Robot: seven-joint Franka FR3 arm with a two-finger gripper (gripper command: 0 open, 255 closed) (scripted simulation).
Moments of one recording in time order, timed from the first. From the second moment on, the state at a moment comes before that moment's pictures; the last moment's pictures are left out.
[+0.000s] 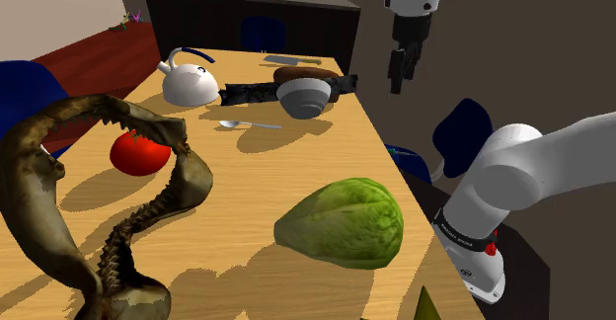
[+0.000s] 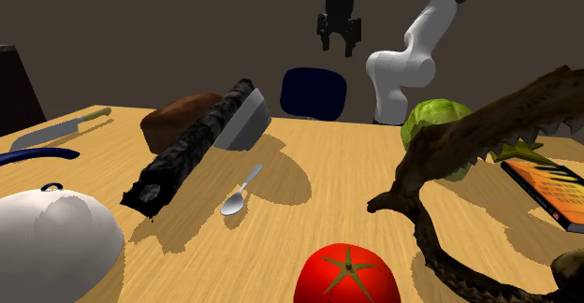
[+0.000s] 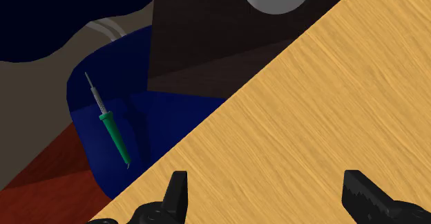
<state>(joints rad) 0.00 -0.79 0.04 -2.42 -0.10 1.50 -0.08</state>
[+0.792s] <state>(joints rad) 0.04 -0.40 0.07 -2.26 -0.12 1.71 -0.12</state>
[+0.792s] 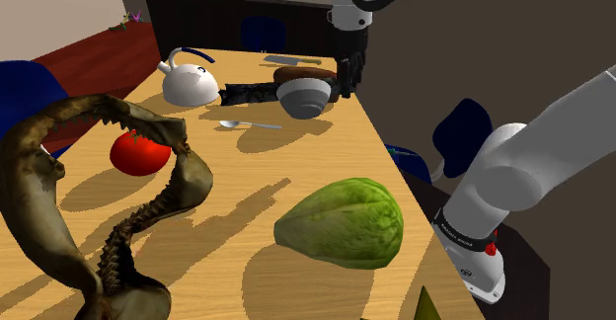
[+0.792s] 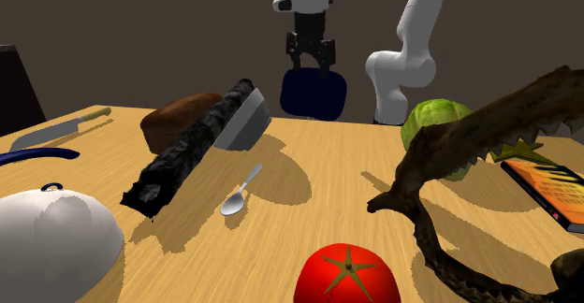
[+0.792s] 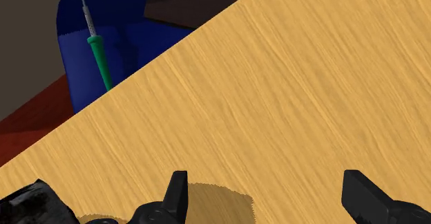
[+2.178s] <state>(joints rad) 0.15 0.39 0.18 -1.53 -0.24 1.79 -0.19</state>
